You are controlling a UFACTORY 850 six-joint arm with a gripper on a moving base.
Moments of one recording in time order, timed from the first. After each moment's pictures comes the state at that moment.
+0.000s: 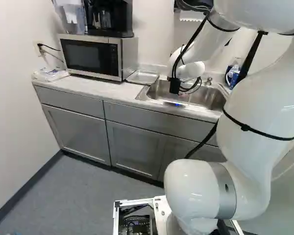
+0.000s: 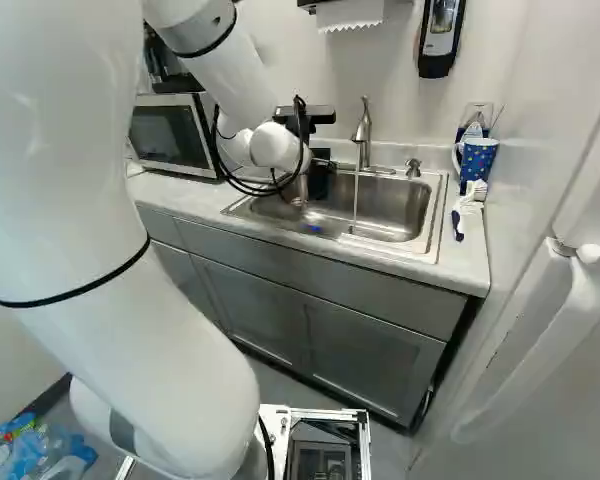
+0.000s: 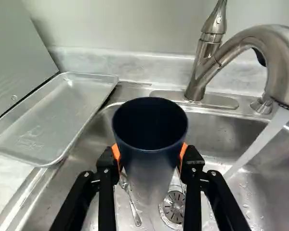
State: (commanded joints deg) arm -11.7 -3.5 -45.9 0.1 20.8 0.0
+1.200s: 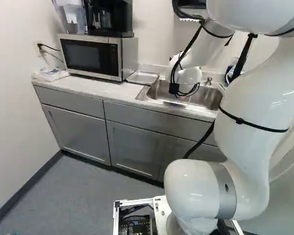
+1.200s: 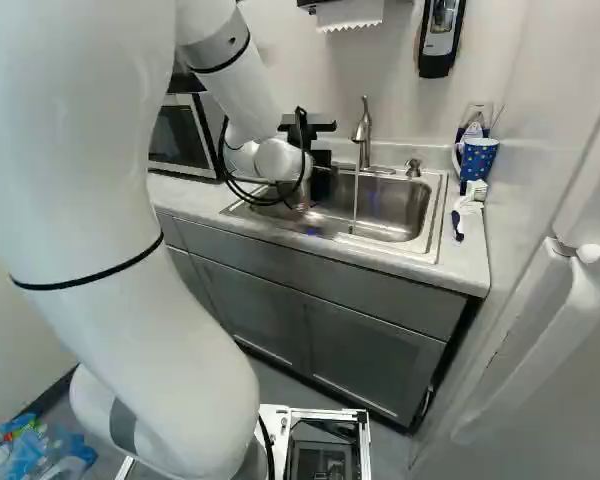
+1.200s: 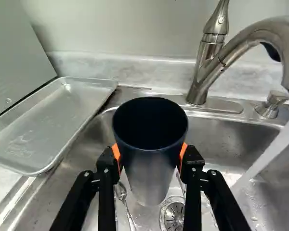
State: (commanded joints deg) arm -11.8 -7.0 -45.4 0.1 28.1 0.0
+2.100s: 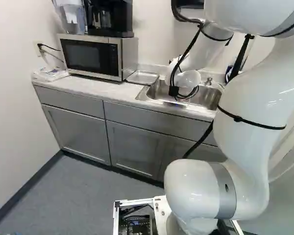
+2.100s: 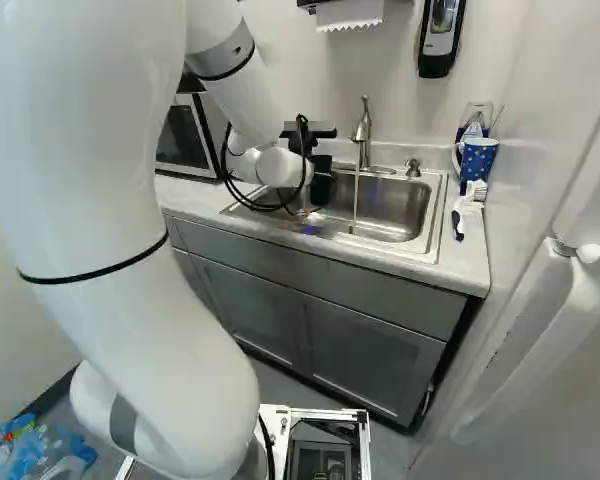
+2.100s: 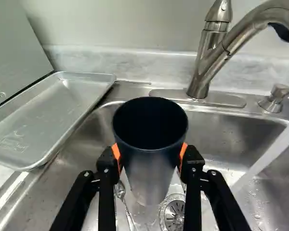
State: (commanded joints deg) arm -11.9 -7.3 -43.9 0.1 29.7 0.0
